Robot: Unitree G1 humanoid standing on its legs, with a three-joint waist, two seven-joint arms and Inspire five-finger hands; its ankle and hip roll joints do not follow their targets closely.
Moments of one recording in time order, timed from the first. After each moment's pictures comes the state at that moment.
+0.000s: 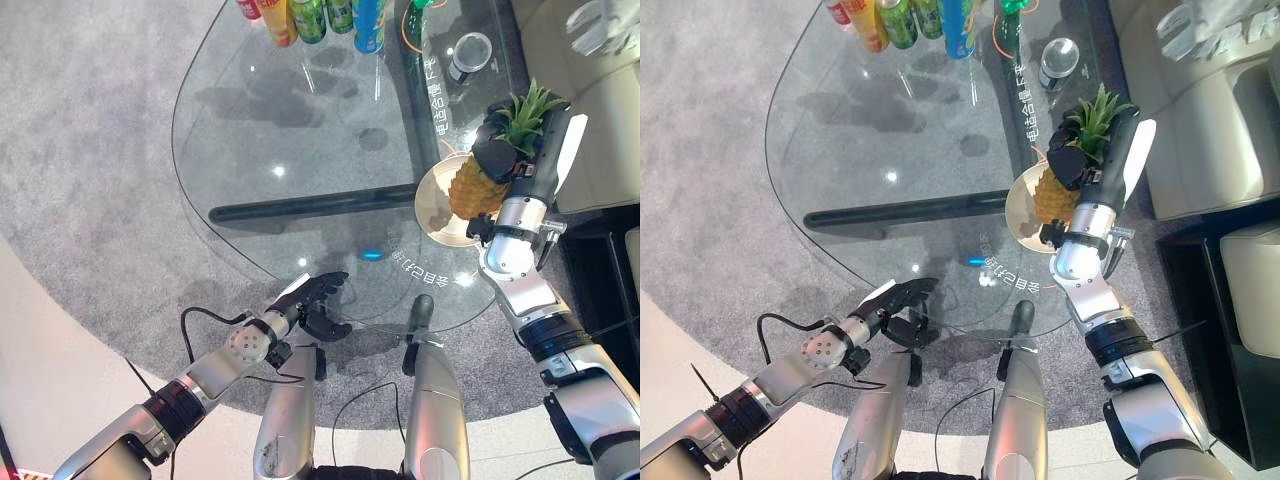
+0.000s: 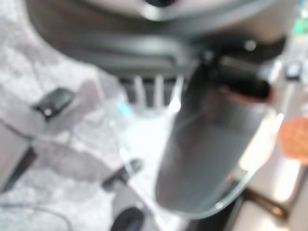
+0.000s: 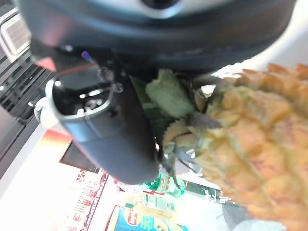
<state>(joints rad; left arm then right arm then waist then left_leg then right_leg) -0.40 0.63 -0.75 0.15 -0.38 0.13 0.04 -0.74 -0.59 0.33 0.49 0.19 -0.35 -0.77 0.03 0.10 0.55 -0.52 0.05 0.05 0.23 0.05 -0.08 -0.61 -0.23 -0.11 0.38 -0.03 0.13</state>
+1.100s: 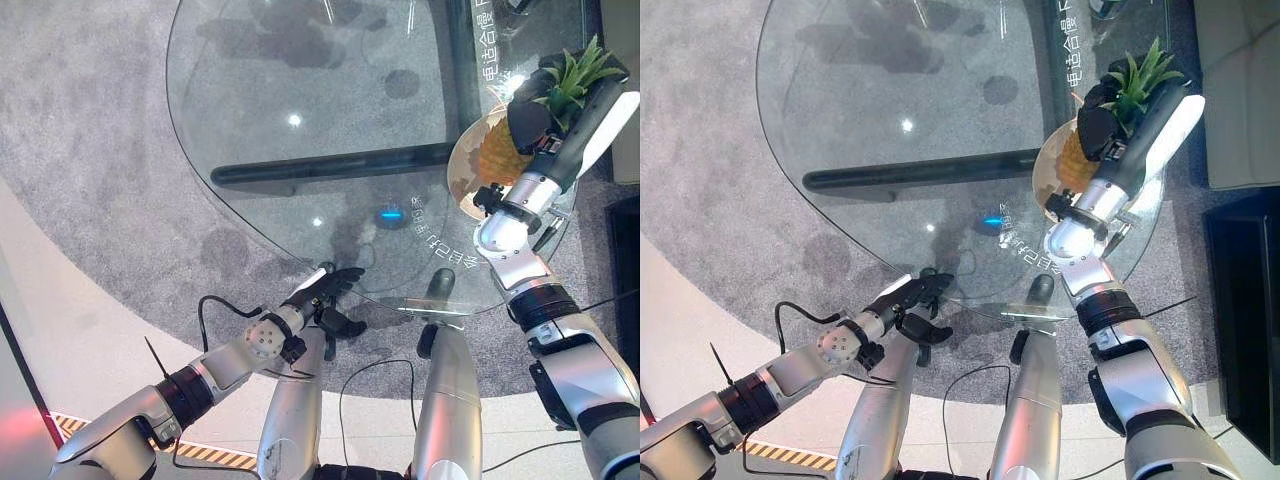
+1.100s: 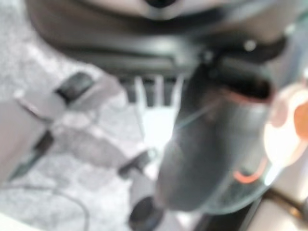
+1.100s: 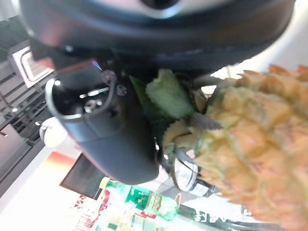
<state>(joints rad) -0.51 0.63 -0.89 0.15 -0.45 0.12 0.13 -0.88 -0.54 0.33 0.69 0.00 -0.49 -1.07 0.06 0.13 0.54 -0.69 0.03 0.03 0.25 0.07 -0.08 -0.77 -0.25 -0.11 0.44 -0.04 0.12</state>
